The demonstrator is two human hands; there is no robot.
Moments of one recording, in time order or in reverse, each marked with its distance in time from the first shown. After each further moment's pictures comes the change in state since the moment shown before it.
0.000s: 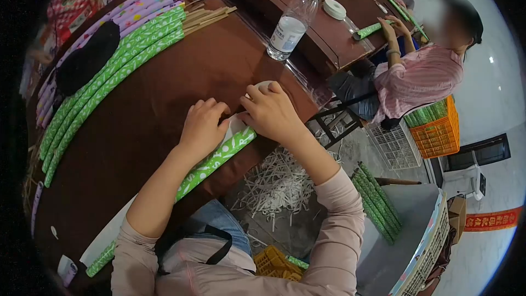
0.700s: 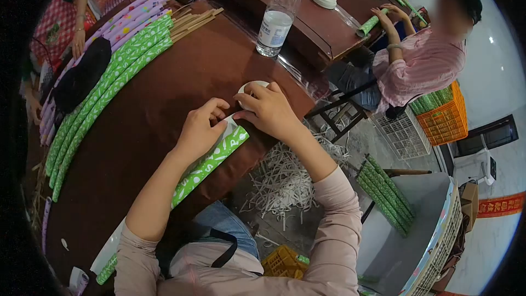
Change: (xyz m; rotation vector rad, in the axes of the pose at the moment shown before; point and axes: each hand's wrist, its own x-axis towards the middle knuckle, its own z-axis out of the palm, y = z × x) left_hand 0.011 0.007 -0.001 -0.515 -0.086 -0.120; right_hand -0.022 0.014 0.018 0.361 0.118 0.151
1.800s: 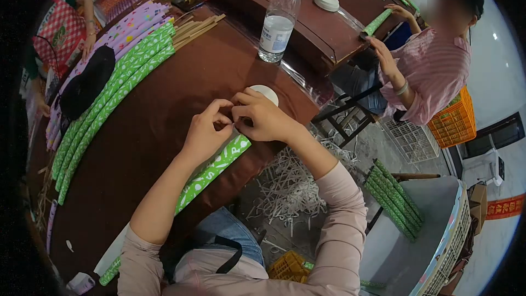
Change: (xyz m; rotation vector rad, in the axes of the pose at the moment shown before) left_hand 0.010 0.000 0.007 -0.077 0.016 0.017; right_hand 0.015 0.013 0.015 0.350 -0.120 -0.122
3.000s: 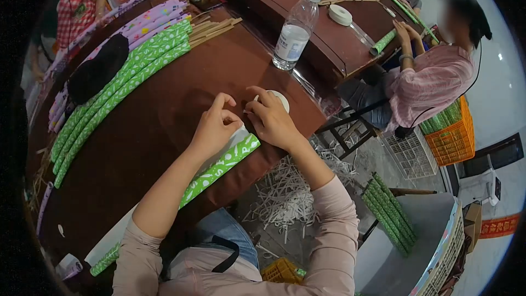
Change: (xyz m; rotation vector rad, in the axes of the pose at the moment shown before) left_hand 0.003 -0.005 -0.003 -0.065 0.058 -0.078; right_hand -0.004 -0.002 0.017 -0.123 0.220 0.093
